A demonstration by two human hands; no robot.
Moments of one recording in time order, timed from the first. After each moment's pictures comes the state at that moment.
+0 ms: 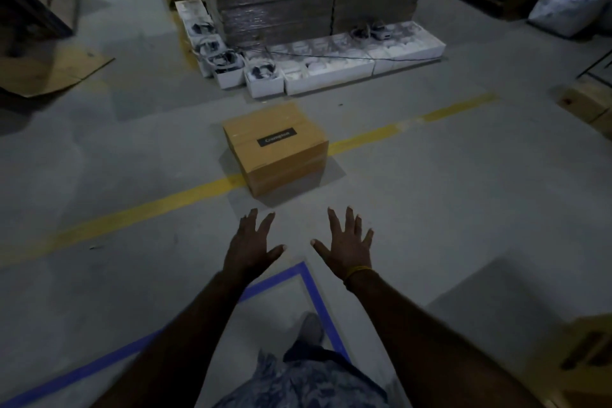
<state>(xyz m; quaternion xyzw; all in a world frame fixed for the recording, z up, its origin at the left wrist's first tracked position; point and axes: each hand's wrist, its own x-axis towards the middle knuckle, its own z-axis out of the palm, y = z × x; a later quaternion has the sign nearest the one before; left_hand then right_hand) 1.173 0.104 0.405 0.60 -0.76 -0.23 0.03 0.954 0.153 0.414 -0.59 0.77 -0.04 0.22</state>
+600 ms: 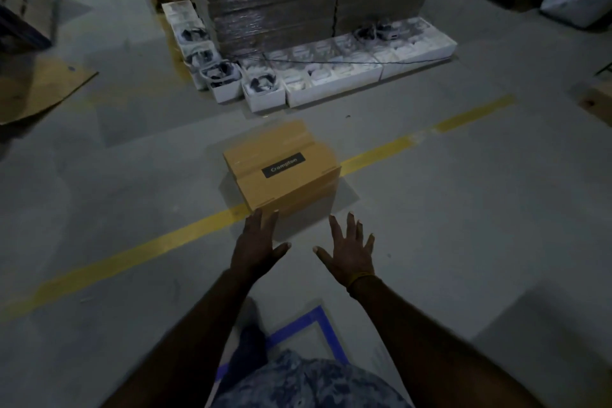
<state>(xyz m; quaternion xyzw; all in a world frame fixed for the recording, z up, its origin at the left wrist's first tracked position) 1.168 -0.166 0.399 0.58 -0.78 -0.24 0.02 0.961 -0.096 0.402 -0.58 0.78 -0.01 0.24</state>
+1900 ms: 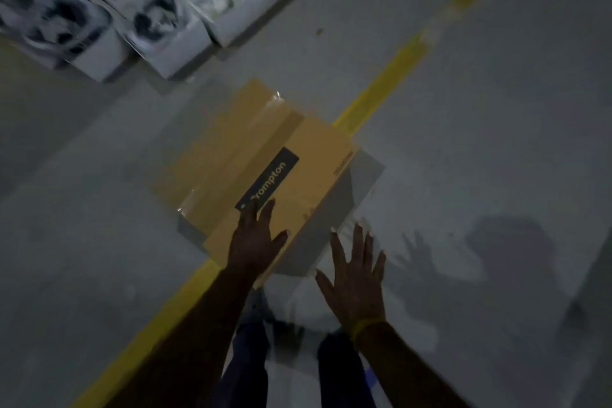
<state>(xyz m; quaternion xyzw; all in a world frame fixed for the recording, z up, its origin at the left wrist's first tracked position) 1.085 -0.671 0.069 0.46 -0.82 -0.30 -0.12 0.967 -0.492 0.101 -0.42 0.86 0.01 0.28</state>
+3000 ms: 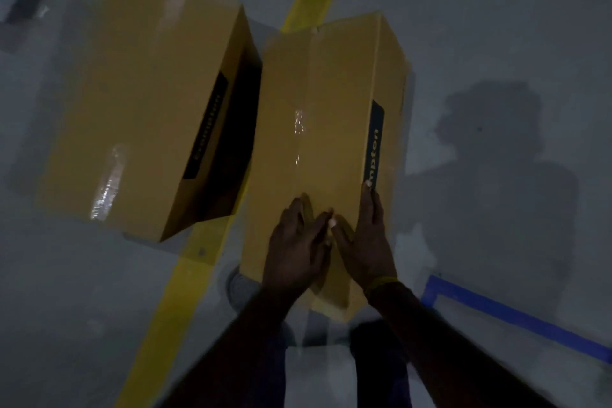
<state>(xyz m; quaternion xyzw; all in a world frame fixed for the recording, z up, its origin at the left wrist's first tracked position) 1.093 -0.584 -0.149 0.24 -0.89 -0.38 -0.12 0.991 -0.472 -0.125 -0.11 0.89 -0.30 0.32</state>
